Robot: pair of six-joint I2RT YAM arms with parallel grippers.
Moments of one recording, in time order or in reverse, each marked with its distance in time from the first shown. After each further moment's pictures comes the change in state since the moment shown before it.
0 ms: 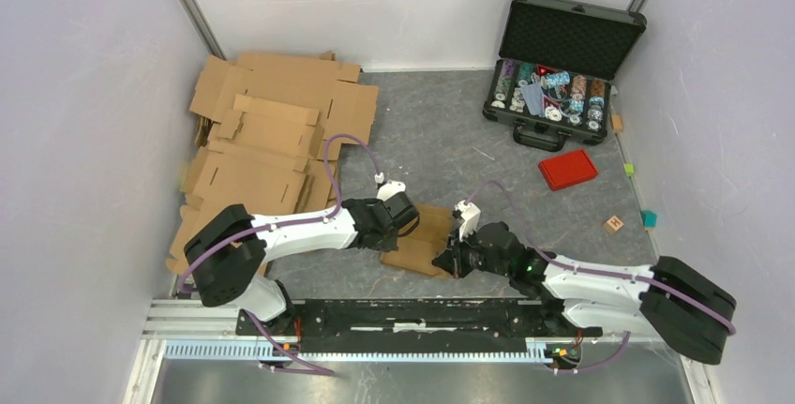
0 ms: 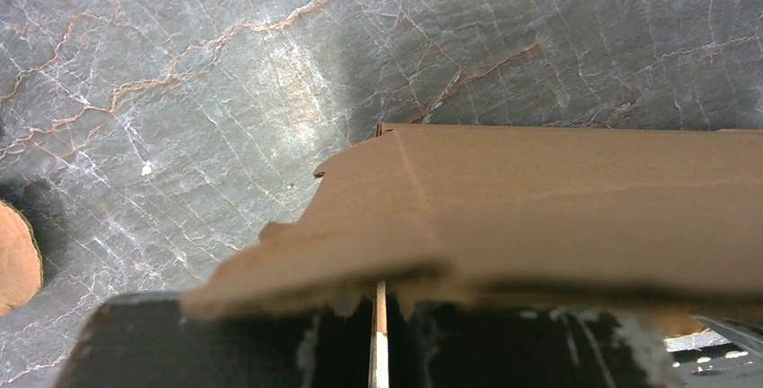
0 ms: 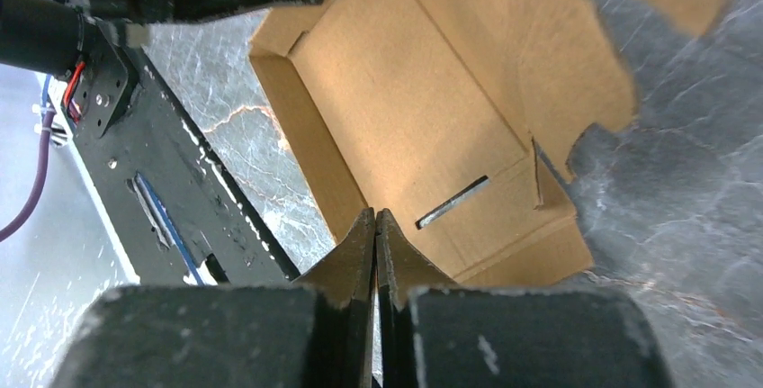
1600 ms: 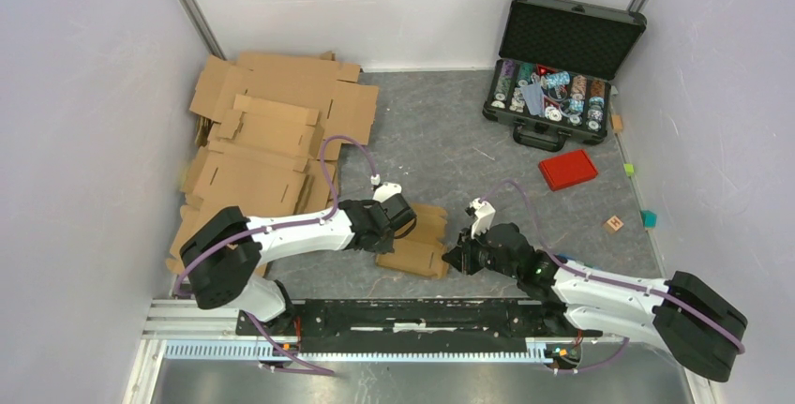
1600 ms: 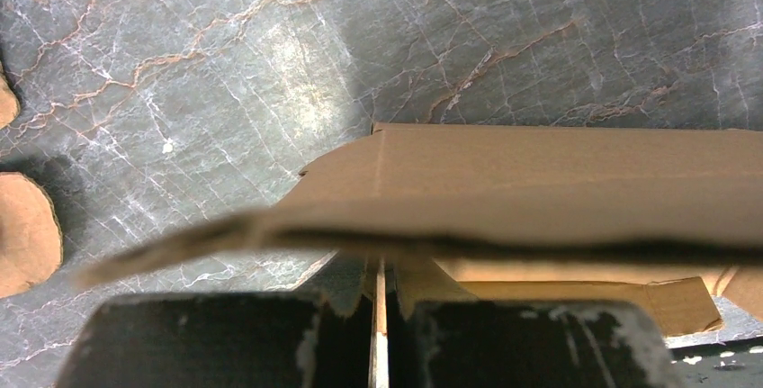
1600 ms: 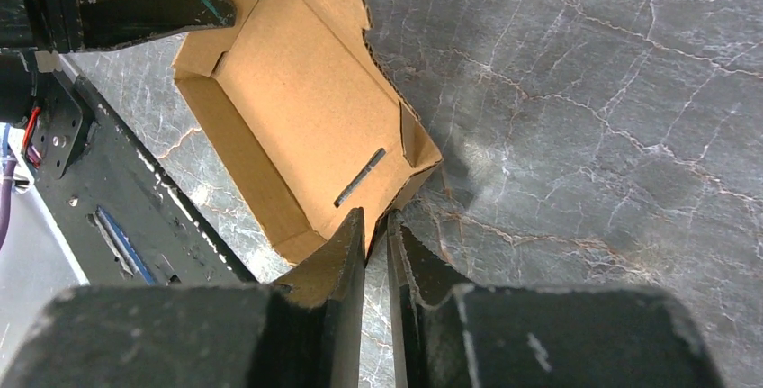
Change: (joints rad) left arm 0.000 -0.024 -0.018 -0.032 0.000 -0.010; right arm -0.056 -0.151 -0.042 -0.107 0.080 0.013
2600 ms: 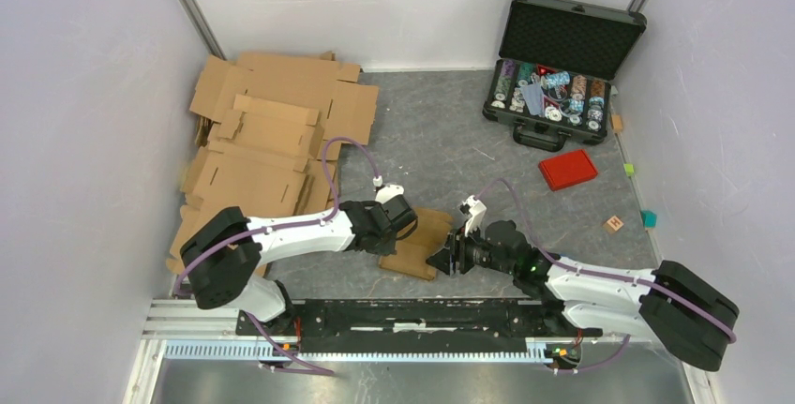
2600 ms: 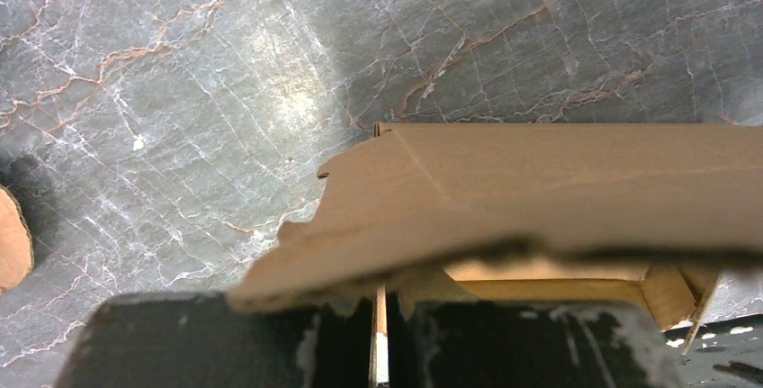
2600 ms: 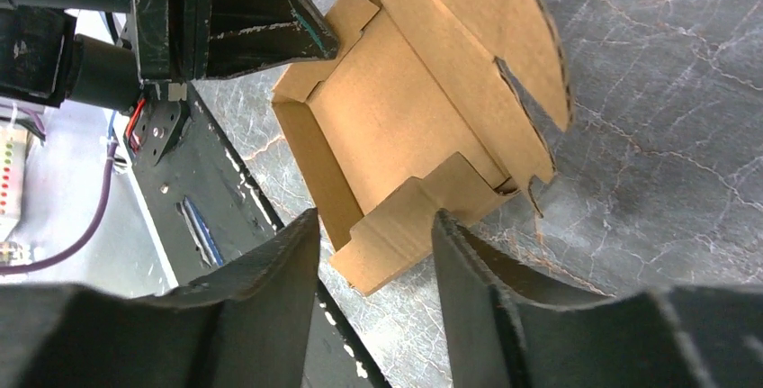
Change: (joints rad) left arm -0.010 0.000 0.000 0.010 0.022 -0.004; right arm -0.002 0.087 0.010 0.177 -0.122 0.037
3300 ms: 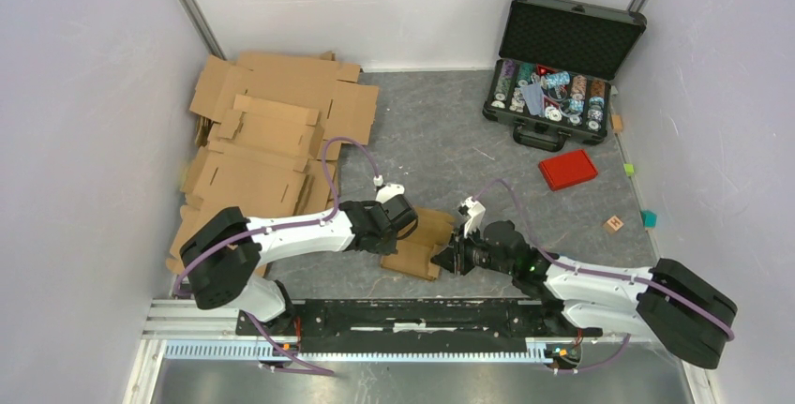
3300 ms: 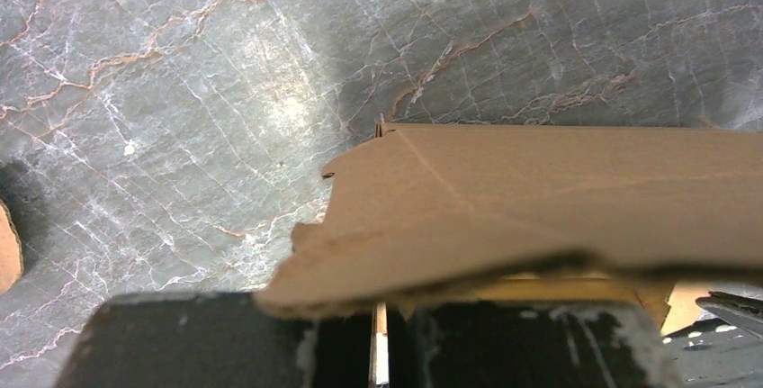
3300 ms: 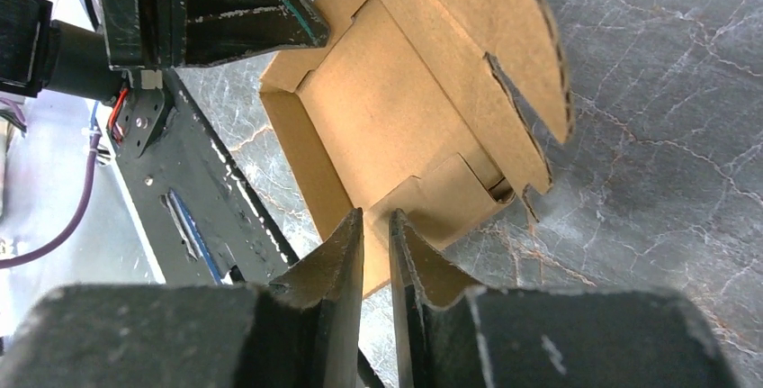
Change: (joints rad) left arm -0.001 -0.002 0.000 0.012 0.005 -0.005; right arm 0.003 0.016 0.000 -0.008 -0.006 -0.014
